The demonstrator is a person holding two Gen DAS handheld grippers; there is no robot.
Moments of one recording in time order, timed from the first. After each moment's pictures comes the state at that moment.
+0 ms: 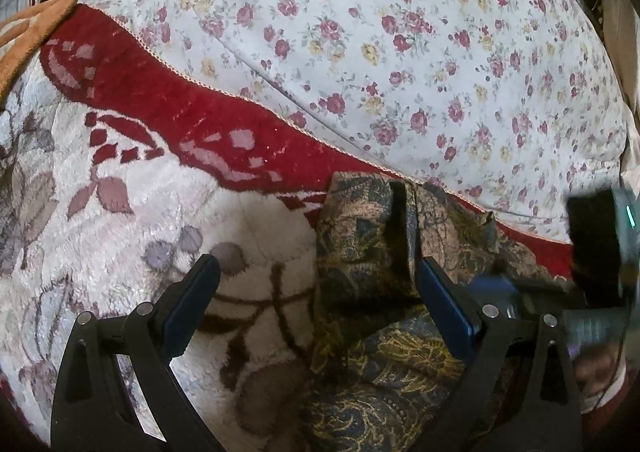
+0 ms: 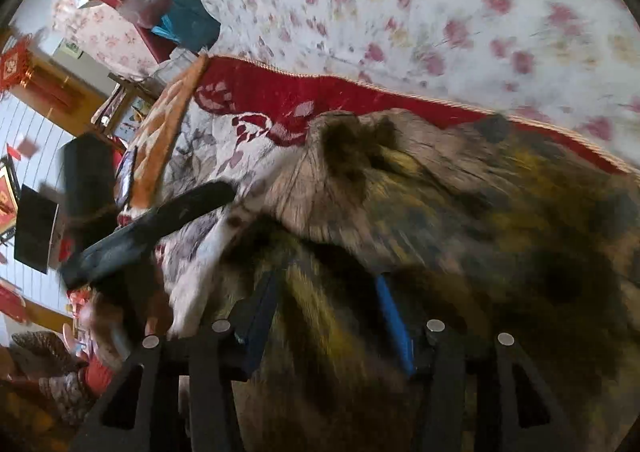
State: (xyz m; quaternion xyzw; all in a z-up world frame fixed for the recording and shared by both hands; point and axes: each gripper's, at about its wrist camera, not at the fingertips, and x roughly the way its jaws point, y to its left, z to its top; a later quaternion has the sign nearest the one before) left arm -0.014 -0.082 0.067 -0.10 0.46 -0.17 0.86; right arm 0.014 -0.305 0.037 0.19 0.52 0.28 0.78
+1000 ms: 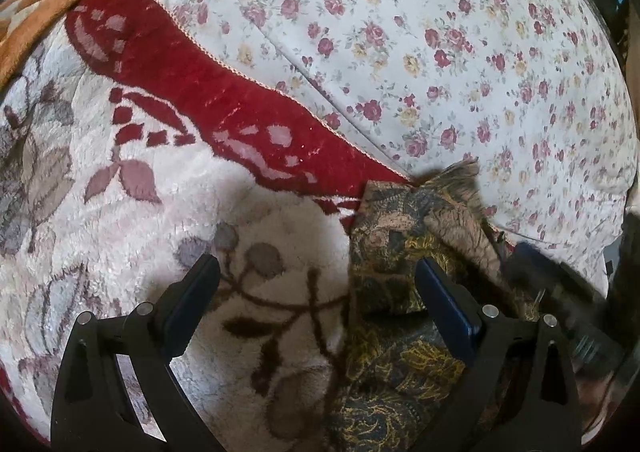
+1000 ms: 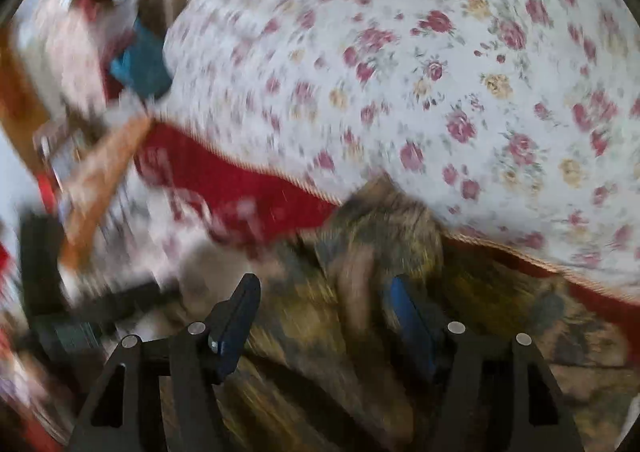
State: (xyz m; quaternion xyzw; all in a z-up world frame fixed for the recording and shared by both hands) left arm -0.003 -0.054 0.060 -0.15 0.49 -0.14 0.85; right arm -0.020 -0.289 0.080 0.02 0.42 0.13 0.90
